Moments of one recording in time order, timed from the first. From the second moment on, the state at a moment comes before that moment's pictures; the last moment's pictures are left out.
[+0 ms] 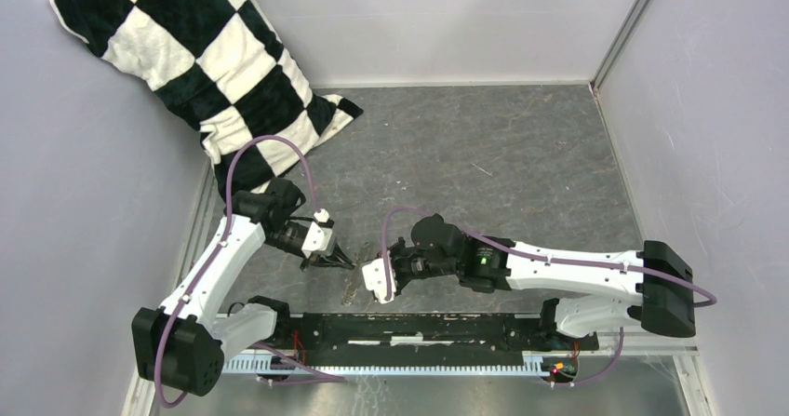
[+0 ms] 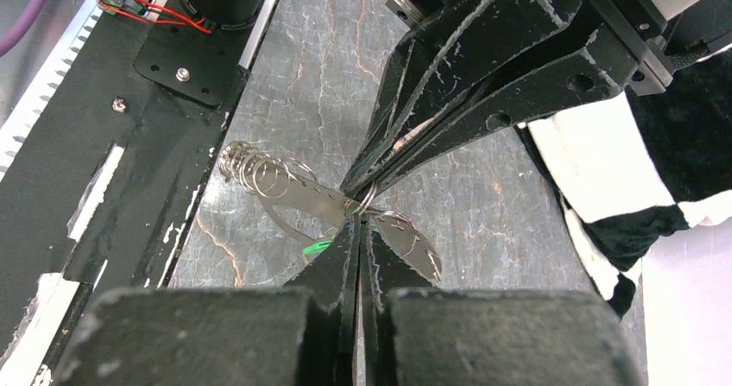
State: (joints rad) left arm -0.25 1.06 0.84 -1.35 1.19 1.66; right arm 1.28 1.28 0.88 0.03 -0.27 -0.70
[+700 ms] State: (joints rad) left arm -0.25 1.06 0.84 -1.33 1.19 1.58; right arm 1.29 1.28 0.88 0.04 -0.26 -0.71
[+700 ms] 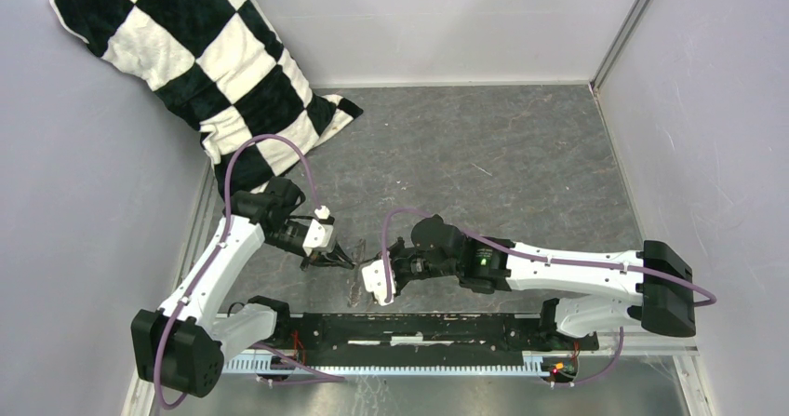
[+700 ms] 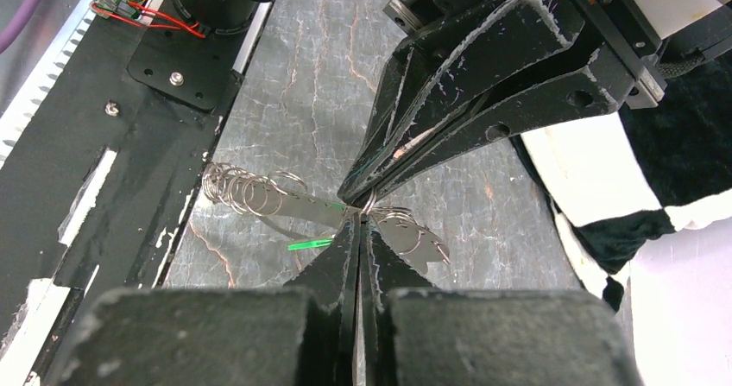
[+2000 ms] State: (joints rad) left arm -0.16 1.09 0.83 -1.27 1.07 1.63; right arm 1.30 1.16 0.51 0.23 -0.27 -0.47
